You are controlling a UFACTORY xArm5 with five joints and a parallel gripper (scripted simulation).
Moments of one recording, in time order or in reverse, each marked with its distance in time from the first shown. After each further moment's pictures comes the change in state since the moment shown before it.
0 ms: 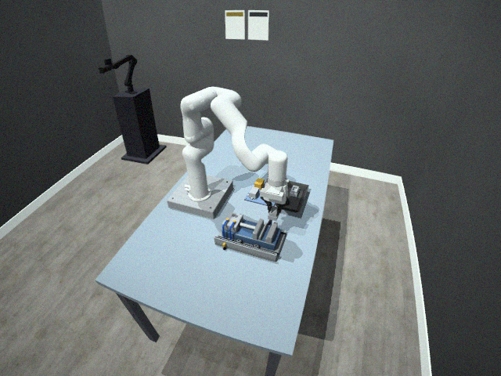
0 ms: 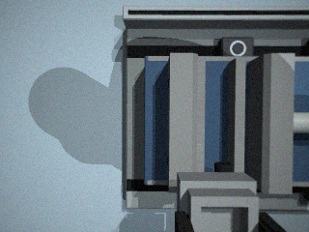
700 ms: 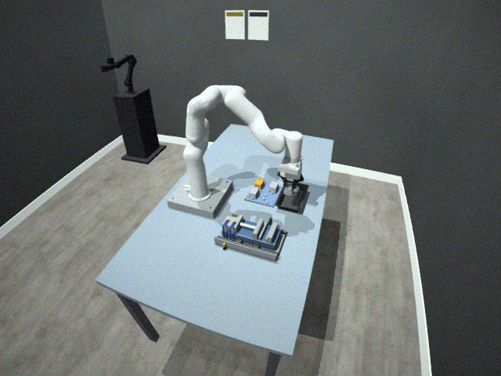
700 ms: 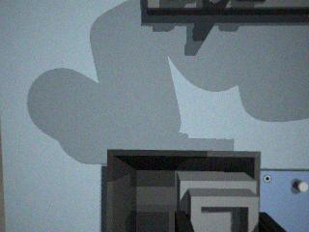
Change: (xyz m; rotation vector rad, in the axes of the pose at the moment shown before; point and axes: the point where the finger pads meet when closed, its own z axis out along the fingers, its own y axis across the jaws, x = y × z) arm -0.198 -0.022 0.002 -0.002 0.000 0.007
